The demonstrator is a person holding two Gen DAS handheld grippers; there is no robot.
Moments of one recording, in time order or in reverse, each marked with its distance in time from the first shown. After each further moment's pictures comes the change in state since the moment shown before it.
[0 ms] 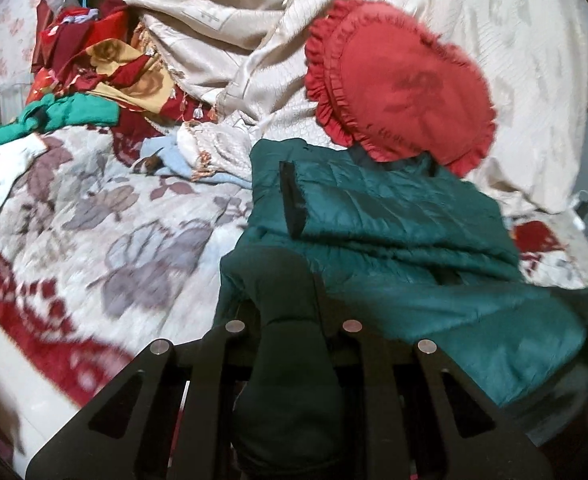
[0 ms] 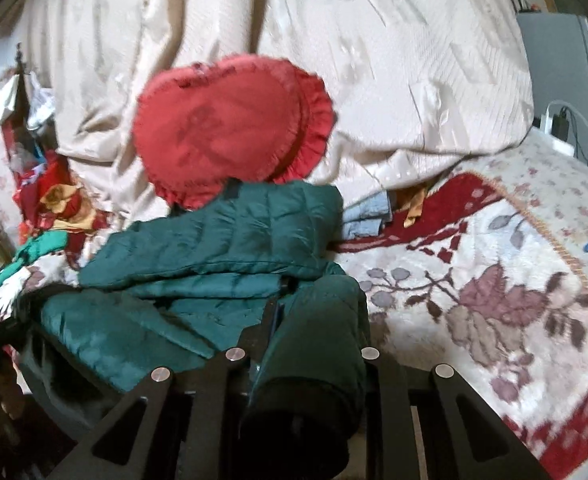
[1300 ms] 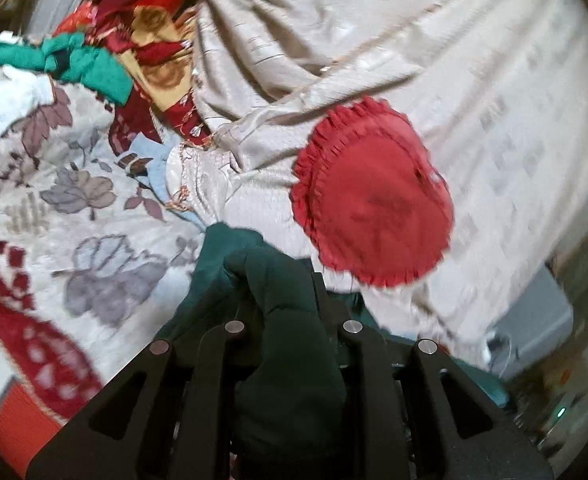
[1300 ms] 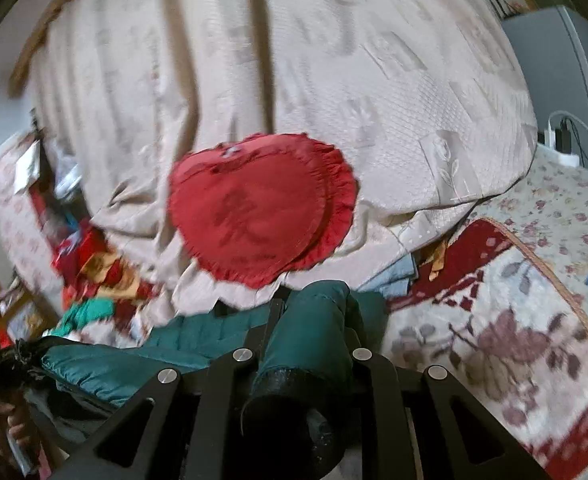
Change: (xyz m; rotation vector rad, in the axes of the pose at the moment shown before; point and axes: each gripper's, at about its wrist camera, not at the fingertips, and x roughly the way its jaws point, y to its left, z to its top) left arm -0.032 0.024 0.091 -0.476 -0.077 -0.203; right arm -0.008 -0.006 0.082 0.162 -0.120 0.100
